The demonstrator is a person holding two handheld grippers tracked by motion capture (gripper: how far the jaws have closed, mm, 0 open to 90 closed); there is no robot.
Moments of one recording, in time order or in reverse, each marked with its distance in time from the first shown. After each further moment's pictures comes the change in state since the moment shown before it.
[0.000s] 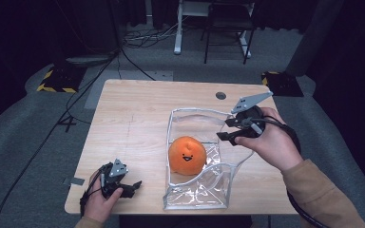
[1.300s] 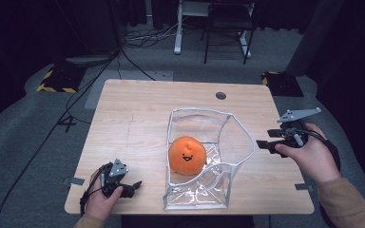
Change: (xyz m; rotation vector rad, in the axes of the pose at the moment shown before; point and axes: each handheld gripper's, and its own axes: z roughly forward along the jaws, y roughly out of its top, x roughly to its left) left arm 0.000 0.000 0.001 -0.002 -0.004 -0.009; right arm -0.058 -0.107 -0.026 0.039 -0.119 0.245
